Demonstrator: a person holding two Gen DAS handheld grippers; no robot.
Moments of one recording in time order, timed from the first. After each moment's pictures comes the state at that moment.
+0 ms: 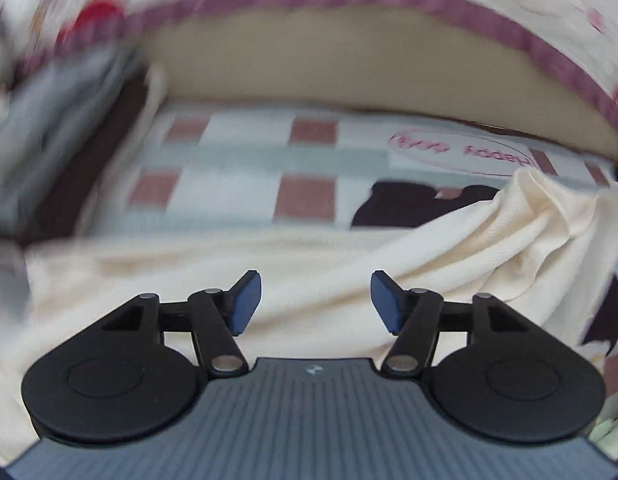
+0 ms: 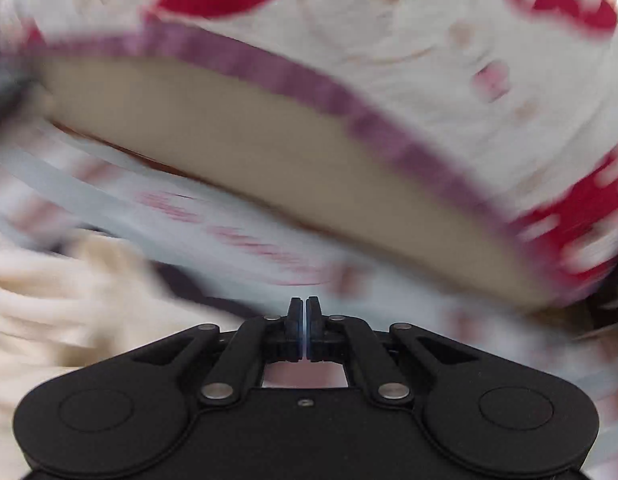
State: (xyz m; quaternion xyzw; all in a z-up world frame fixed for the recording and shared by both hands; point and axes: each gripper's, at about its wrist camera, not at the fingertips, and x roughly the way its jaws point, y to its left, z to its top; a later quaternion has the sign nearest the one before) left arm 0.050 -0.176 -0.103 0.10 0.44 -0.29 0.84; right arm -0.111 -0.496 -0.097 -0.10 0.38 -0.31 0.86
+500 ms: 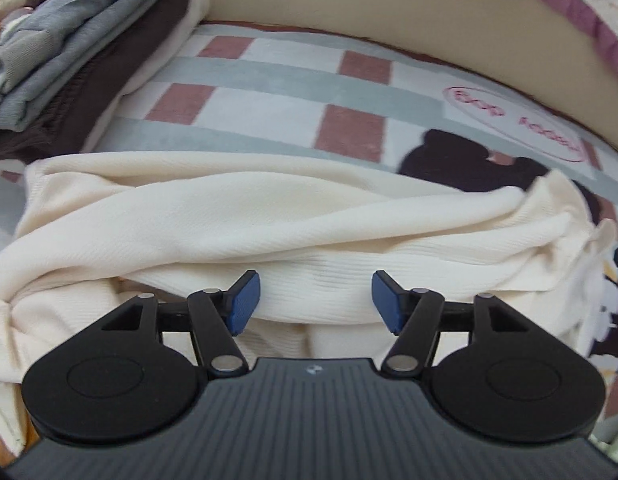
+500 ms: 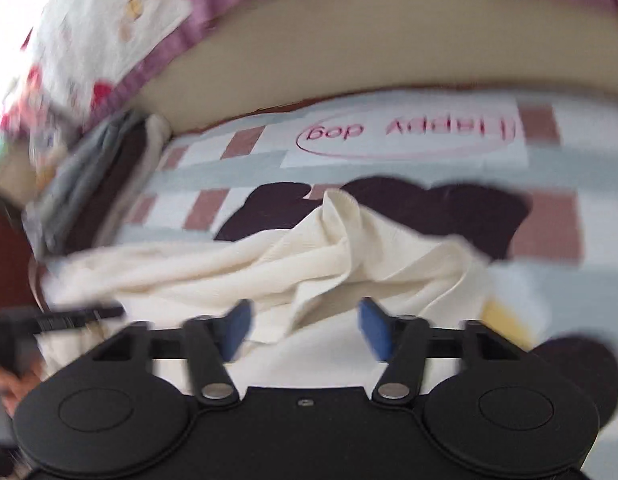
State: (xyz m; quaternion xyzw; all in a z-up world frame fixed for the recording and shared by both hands) left arm 0.076 -0.180 -0.138 0.11 0.51 -0.22 0.83; right arm -0.111 -0.492 -0.140 0.33 0.40 -0.06 0.85
